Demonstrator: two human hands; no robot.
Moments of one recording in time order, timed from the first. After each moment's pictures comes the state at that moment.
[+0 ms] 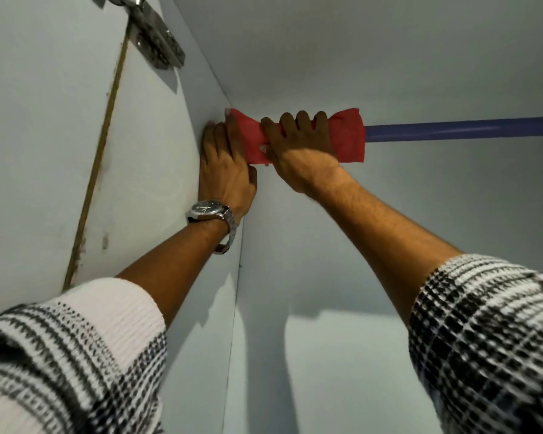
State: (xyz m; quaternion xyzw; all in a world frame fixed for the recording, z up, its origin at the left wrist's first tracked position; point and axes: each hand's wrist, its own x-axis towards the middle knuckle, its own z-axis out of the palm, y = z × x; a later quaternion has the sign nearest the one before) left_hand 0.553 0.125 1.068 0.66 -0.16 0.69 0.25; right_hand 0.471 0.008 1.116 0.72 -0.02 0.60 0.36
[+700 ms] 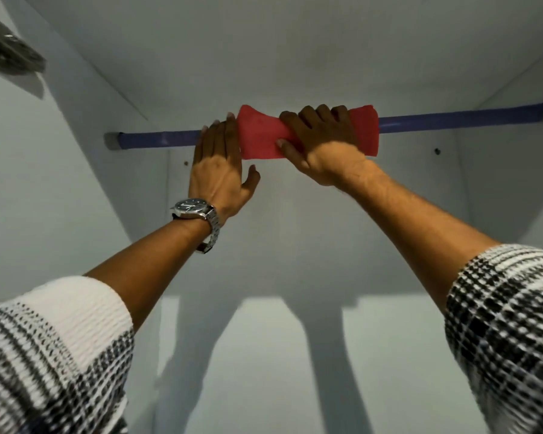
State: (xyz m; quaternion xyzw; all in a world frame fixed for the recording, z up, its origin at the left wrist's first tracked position) left_hand 0.467 0.008 1.072 0.63 -0.29 0.69 0.20; right_hand 0.346 -0.158 1.121 0.72 -0.05 0.60 0.33
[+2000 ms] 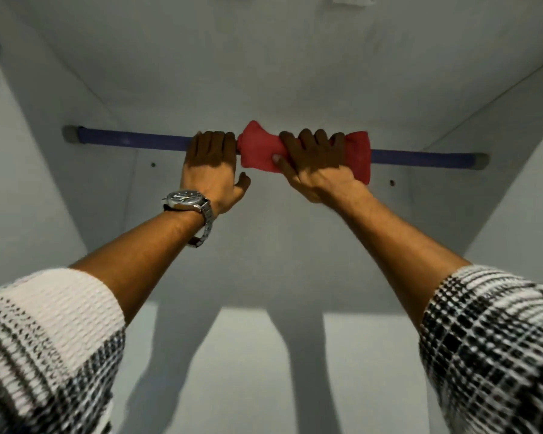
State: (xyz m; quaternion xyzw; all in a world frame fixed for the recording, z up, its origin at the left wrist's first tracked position) left_hand 0.422 -0.022 1.085 0.67 -0.27 0.67 0.19; right_hand 0.306 -0.187 1.119 0.73 -0.10 0.57 0.37
